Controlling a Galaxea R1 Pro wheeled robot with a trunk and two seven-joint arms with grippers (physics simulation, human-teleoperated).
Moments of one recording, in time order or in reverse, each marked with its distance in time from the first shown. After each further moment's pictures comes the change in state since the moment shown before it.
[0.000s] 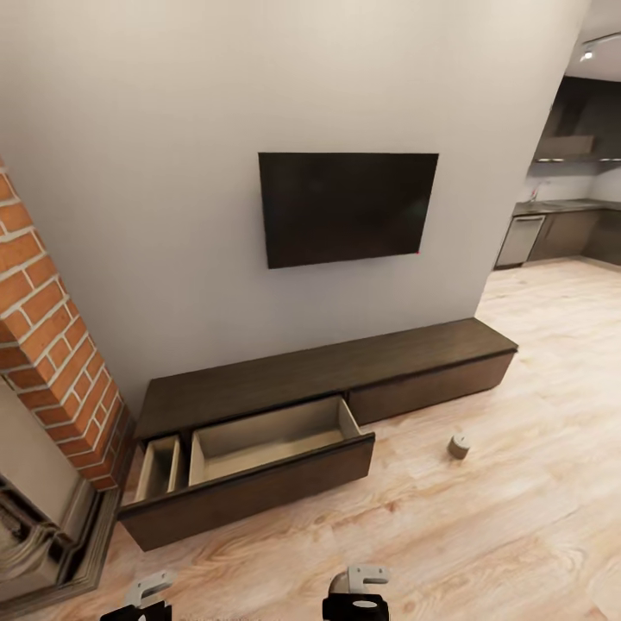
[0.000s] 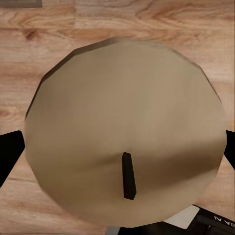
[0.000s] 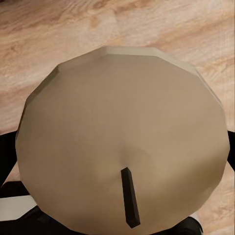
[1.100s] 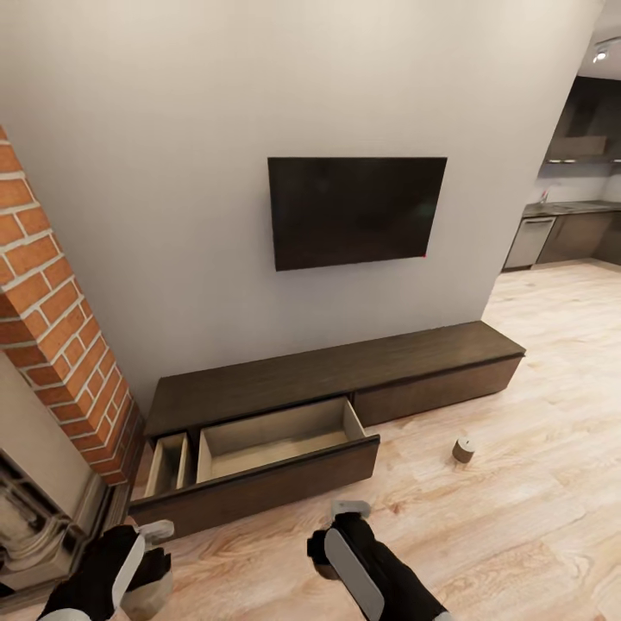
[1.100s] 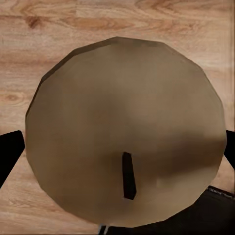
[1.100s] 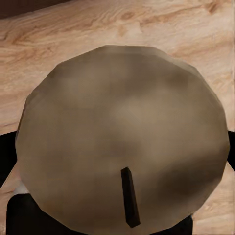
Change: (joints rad) left arm -0.023 0.012 0.003 -0.398 0.003 0.561 -0.020; right arm -0.037 0.000 -0.157 -0.456 0.001 0.535 -0.192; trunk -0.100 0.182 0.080
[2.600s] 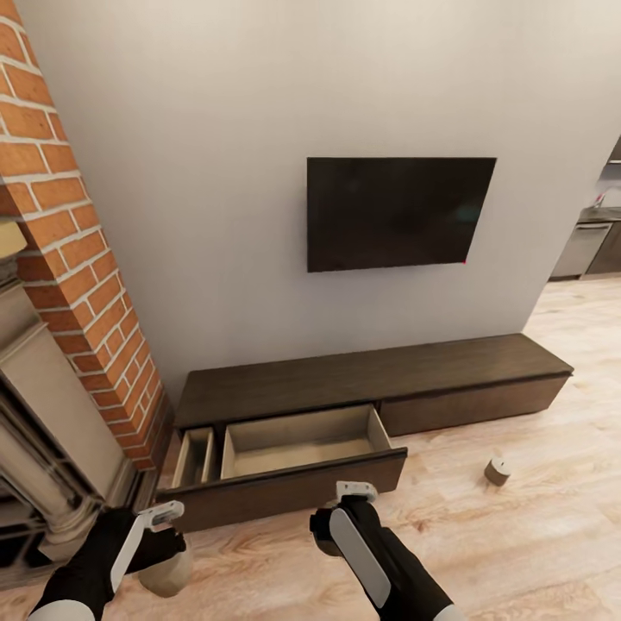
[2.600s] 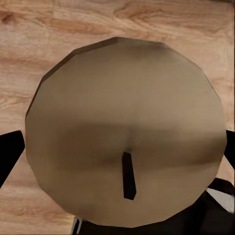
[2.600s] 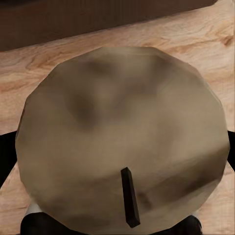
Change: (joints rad) left arm -0.001 -0.003 0.002 -0.128 0.005 0.130 -0.155; right arm -0.003 0.000 -0.065 -0.106 -0.004 0.027 -0.042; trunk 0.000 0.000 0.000
